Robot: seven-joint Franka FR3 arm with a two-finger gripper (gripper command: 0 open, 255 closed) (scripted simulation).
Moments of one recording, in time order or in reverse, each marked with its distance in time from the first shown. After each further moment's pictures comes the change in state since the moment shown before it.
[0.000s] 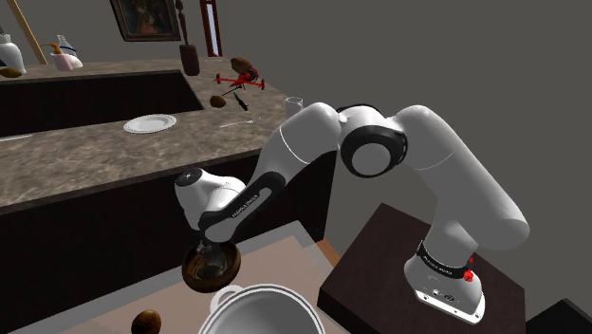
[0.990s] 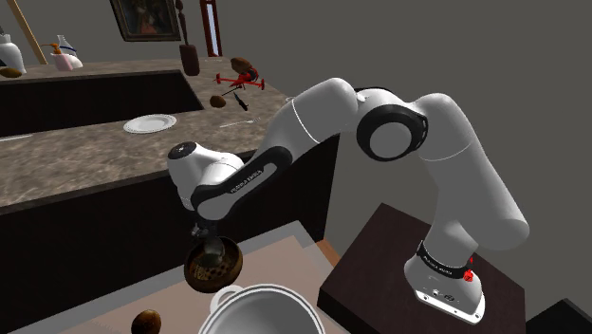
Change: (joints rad) arm -0.005 -0.143 0.011 -0.030 0.013 -0.113 -0.017
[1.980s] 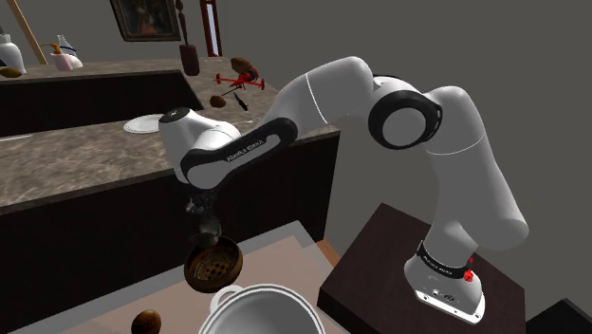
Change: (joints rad) arm -0.020 -0.092 0.005 0.064 0.017 -0.151 -0.044
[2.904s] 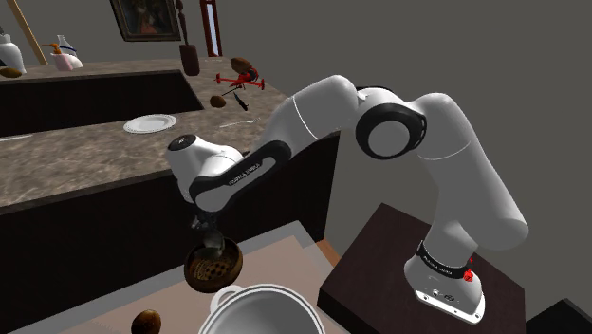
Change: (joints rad) arm 0.000 0.091 -0.007 -0.032 -0.011 0.121 0.015
